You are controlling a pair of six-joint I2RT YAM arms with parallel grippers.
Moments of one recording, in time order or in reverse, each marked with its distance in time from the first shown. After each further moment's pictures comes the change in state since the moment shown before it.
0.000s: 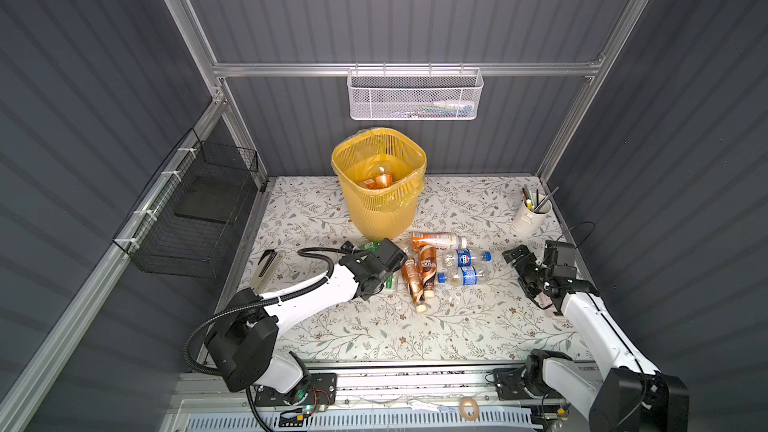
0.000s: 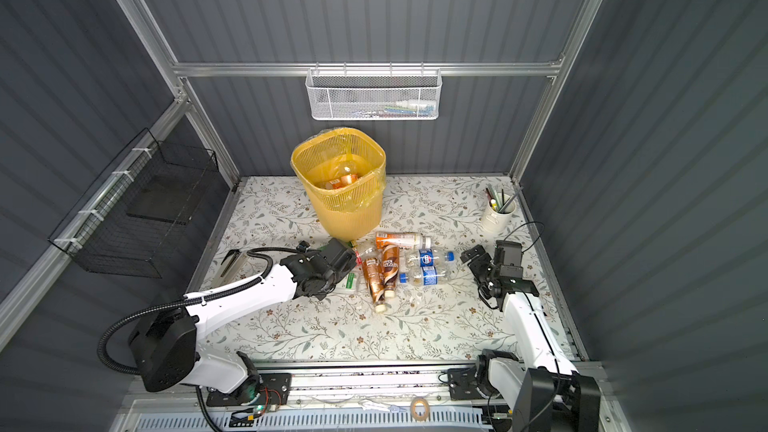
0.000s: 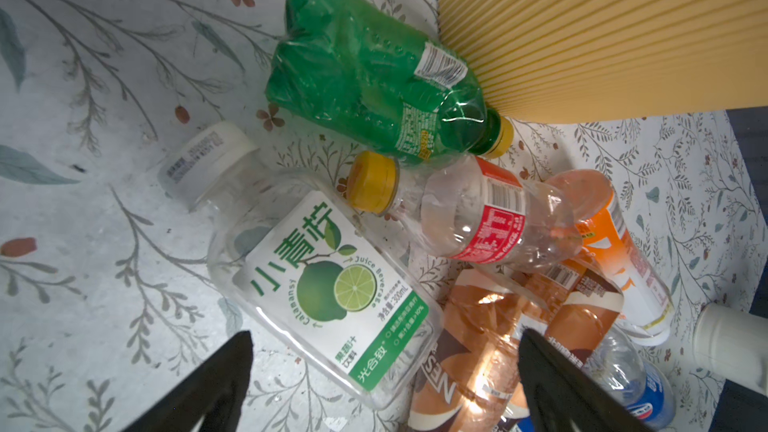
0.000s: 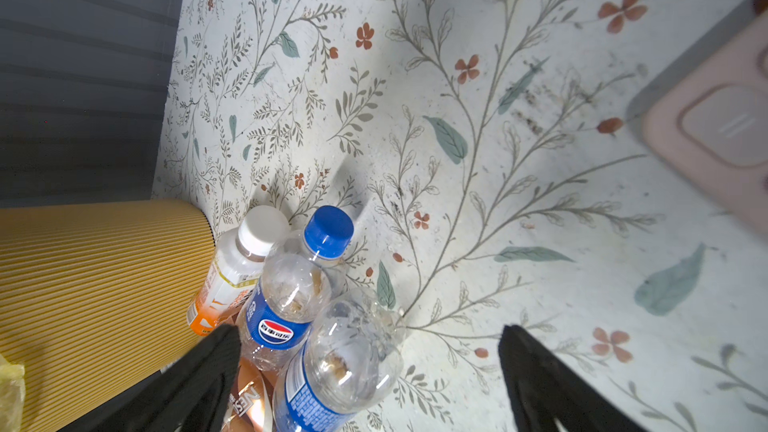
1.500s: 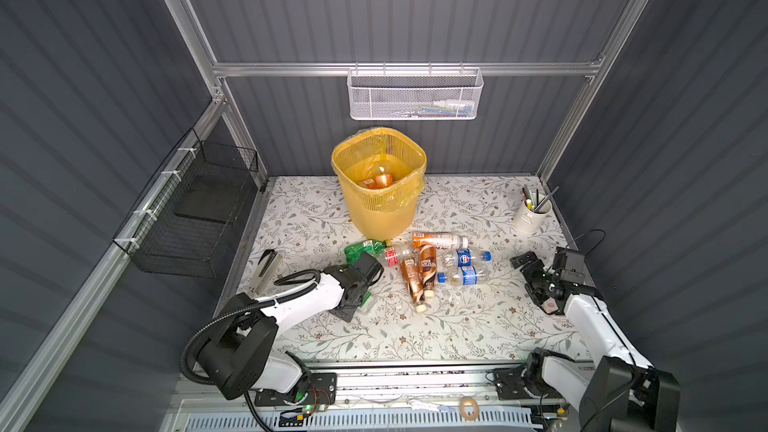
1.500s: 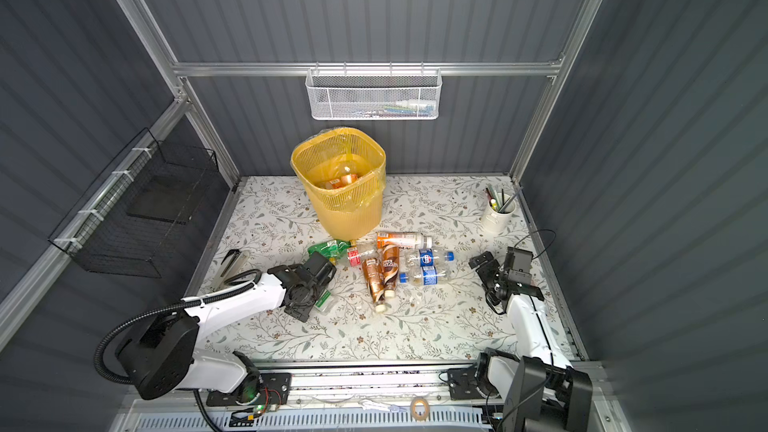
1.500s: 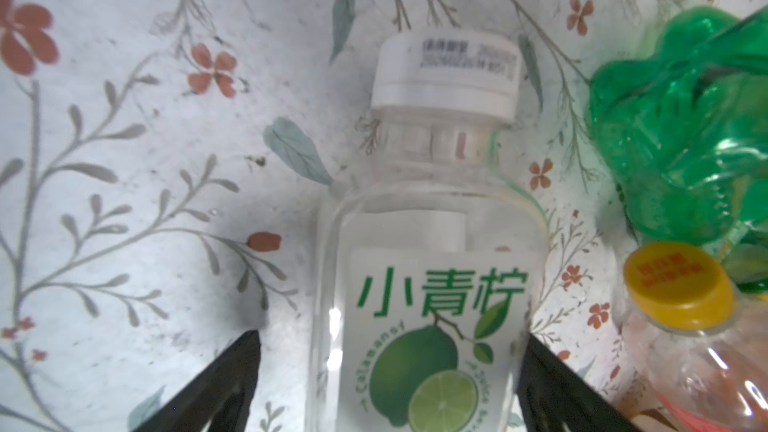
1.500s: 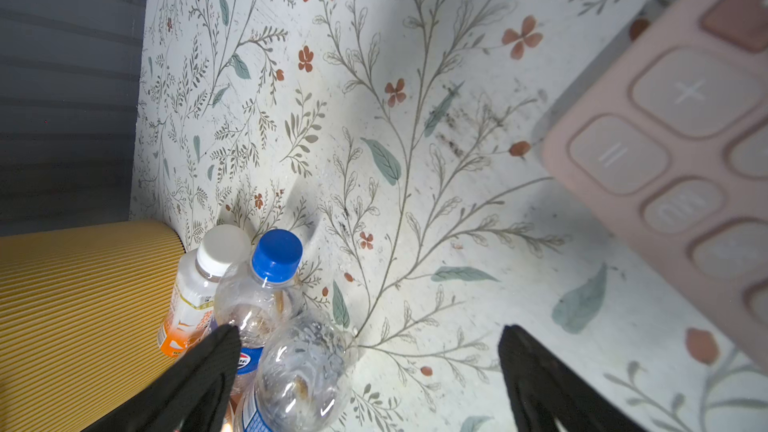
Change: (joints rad) left arm 0.134 -0.073 -0.230 -0.062 0.082 -0.213; right arm -0.130 0.015 -0.050 0.021 -0.058 -0.077
